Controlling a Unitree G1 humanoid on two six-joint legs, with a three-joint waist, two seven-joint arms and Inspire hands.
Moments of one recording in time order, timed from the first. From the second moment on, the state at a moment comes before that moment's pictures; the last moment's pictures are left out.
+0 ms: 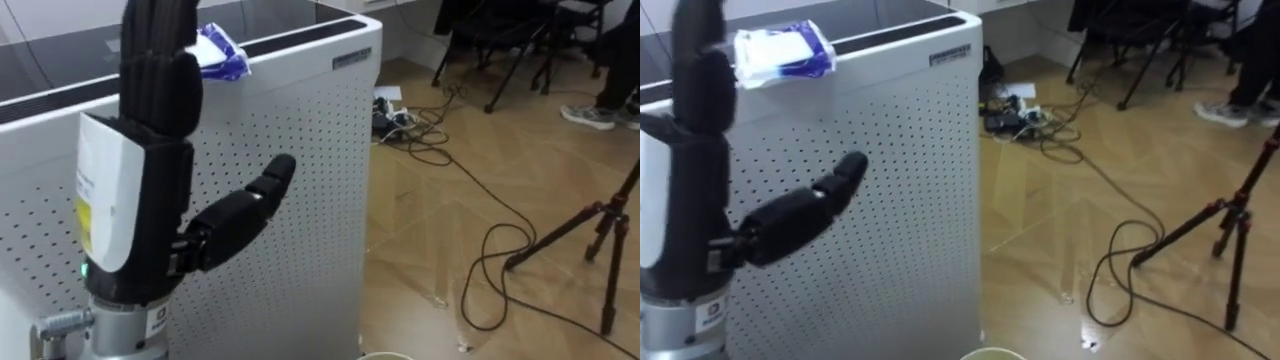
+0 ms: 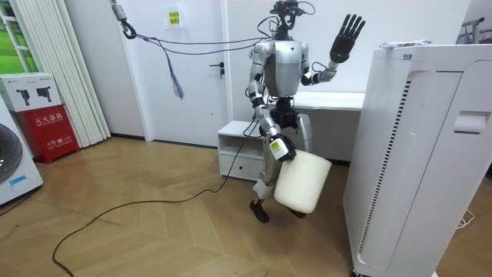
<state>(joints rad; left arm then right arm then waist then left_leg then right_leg) -0.04 0.37 -0.08 -0.28 0.76 -0.52 0.69 0.09 -0.31 0.21 0.79 0.08 -0.17 0.04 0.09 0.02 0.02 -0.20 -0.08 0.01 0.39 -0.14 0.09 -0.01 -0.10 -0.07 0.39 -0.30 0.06</state>
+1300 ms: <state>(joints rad) 0.12 0.45 0.08 -0.44 1.02 -0.39 0.58 0.10 -0.35 0.20 0.74 0.03 -0.15 0.15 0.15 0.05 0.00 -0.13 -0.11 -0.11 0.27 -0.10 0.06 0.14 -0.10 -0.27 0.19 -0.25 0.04</state>
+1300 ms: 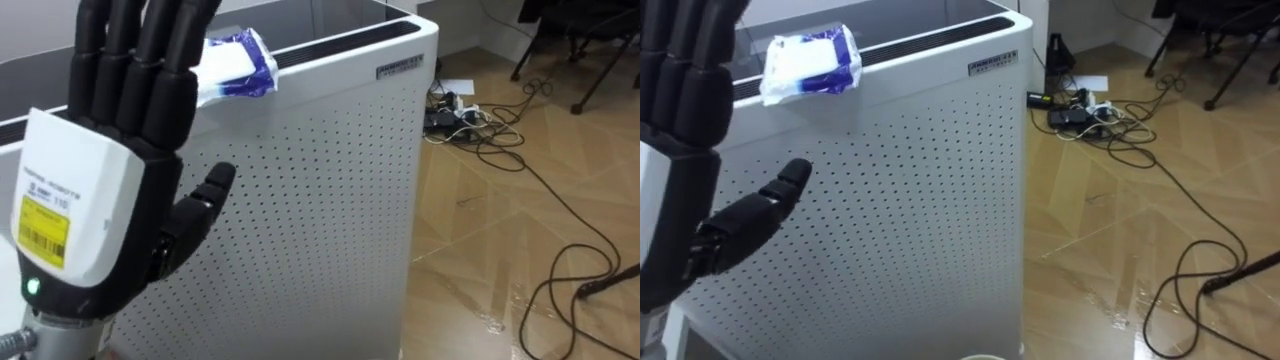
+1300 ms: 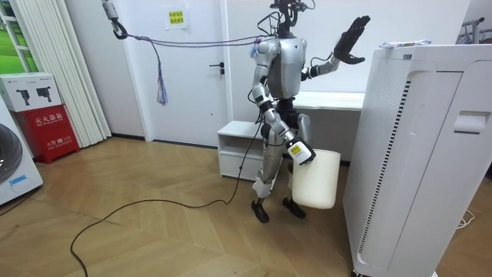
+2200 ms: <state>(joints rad) 0.12 0.47 0.11 -0.41 1.02 -0.33 0.45 0.10 -0.36 0.20 0.73 -0.08 -0.15 0.19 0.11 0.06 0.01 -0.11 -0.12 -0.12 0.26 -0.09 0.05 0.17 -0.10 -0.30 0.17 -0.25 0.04</state>
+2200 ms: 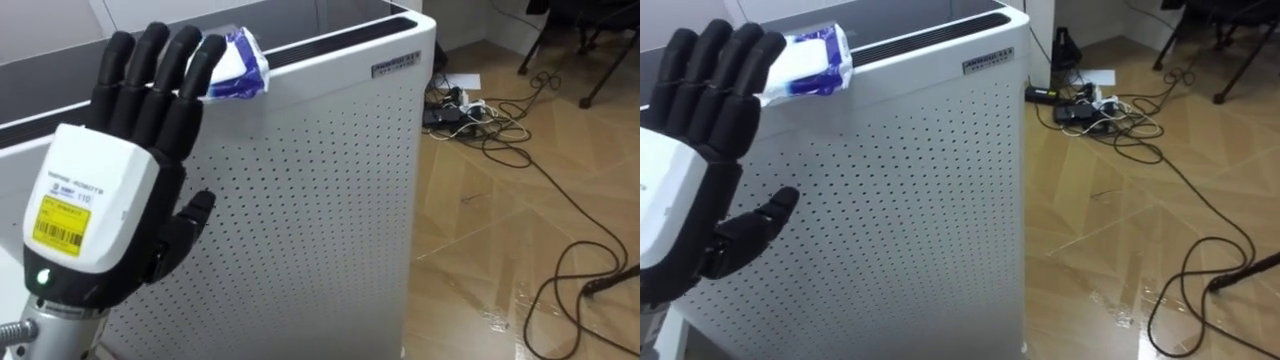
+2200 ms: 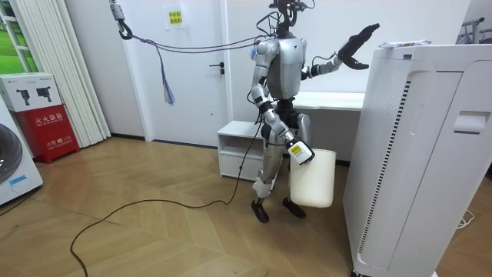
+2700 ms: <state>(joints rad) 0.08 0.50 0.12 -0.41 1.02 -0.31 0.46 0.14 -0.38 0.17 0.69 -0.12 -0.14 0.20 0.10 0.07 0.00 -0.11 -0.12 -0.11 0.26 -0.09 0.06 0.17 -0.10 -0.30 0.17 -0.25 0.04</state>
